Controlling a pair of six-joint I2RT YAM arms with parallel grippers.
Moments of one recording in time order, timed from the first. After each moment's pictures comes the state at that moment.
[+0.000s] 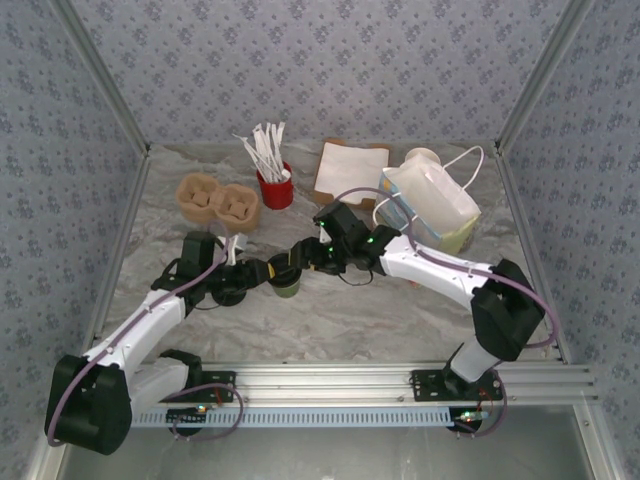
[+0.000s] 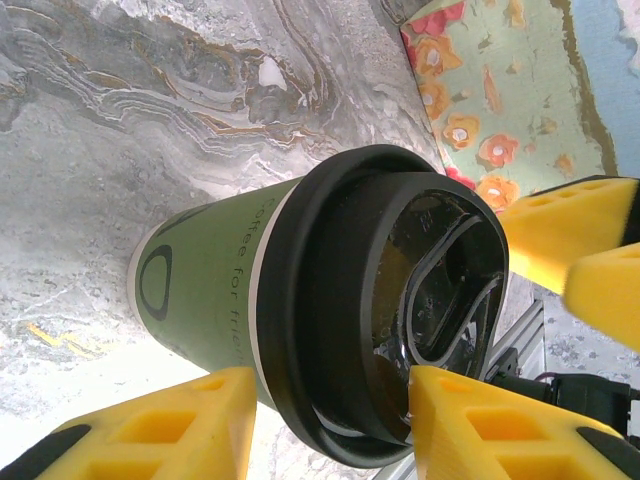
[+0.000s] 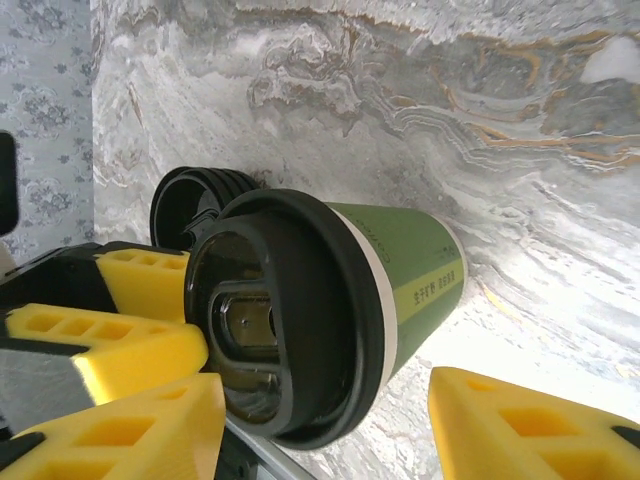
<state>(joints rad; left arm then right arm) -0.29 1.02 0.51 -0.28 0.68 -0.62 0.84 1.57 1.15 -0.41 -0.29 0.86</state>
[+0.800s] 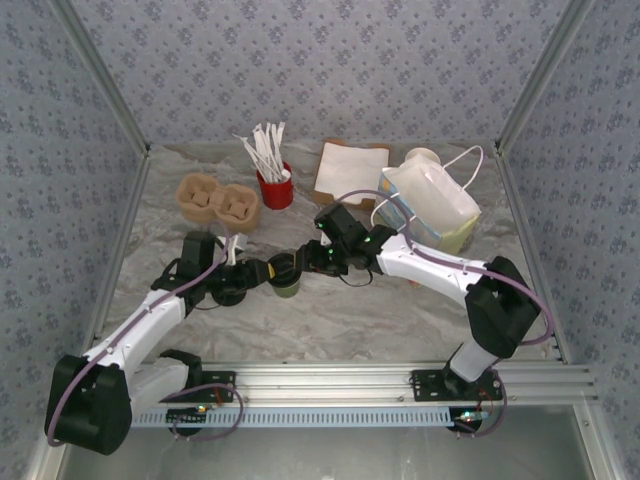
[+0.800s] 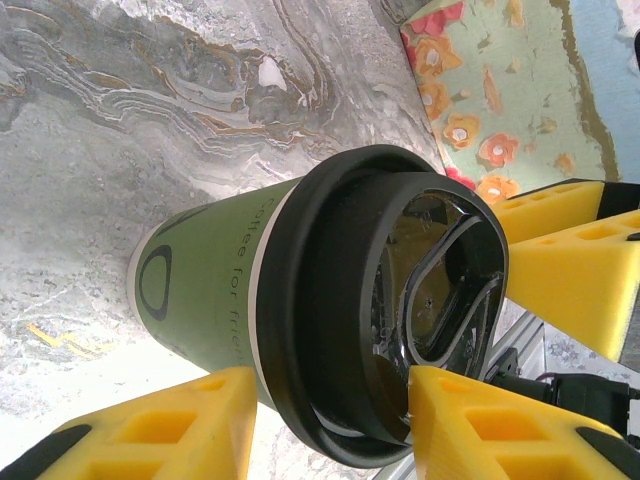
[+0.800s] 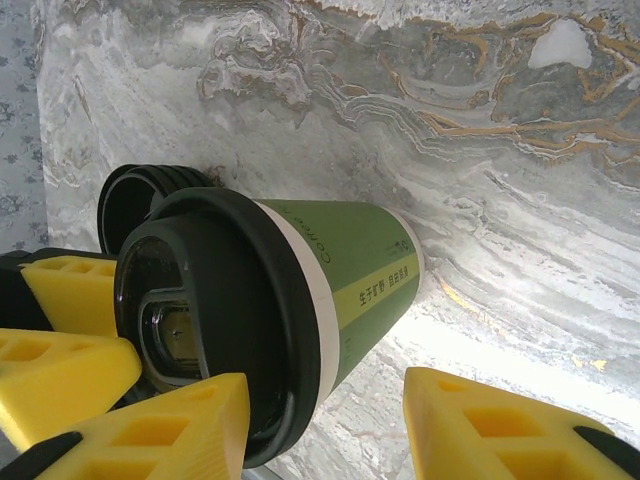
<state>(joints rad) -0.29 1.02 0.51 -0.27 0.68 -0.62 0.83 1.61 1.16 -0.44 -0.27 0.85</state>
